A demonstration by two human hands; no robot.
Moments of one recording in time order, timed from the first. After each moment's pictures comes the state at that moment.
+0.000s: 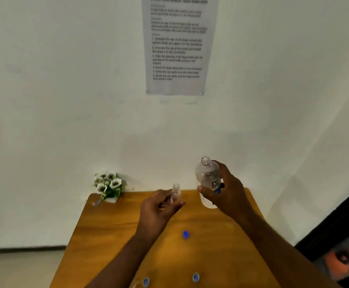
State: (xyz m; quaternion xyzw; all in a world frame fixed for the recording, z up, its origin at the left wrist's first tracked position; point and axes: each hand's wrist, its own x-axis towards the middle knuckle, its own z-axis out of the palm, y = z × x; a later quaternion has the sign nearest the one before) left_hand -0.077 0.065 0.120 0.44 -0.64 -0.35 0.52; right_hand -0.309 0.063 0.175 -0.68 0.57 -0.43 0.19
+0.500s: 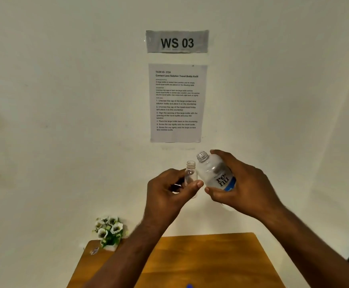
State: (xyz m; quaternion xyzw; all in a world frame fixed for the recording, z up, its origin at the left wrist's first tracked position) left_hand -0.106 0.055 0.301 0.31 -0.68 -0.23 0.62; right_hand -0.318 0.085 0.342 -0.75 0.56 -0.36 -0.03
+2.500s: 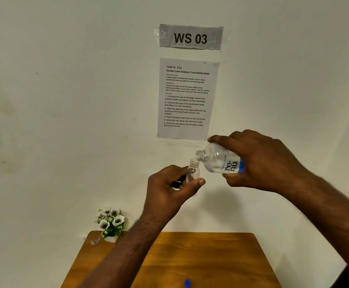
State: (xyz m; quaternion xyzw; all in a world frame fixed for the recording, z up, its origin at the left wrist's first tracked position) left_hand -0.092 0.062 0.305 0.31 -0.68 -0.20 0.64; right_hand -0.309 0.098 0.423 -0.79 0.54 -0.11 -0.26
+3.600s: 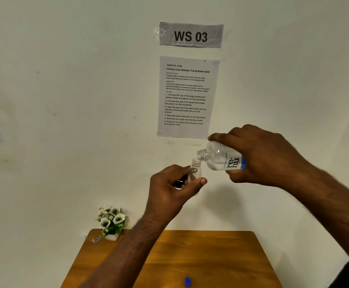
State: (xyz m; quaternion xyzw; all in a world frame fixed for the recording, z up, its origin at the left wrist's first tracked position) left_hand -0.095 0.063 0.301 0.32 -0.67 -0.22 0.63; right_hand -0.309 0.098 0.432 -0.79 0.54 -0.07 -0.28
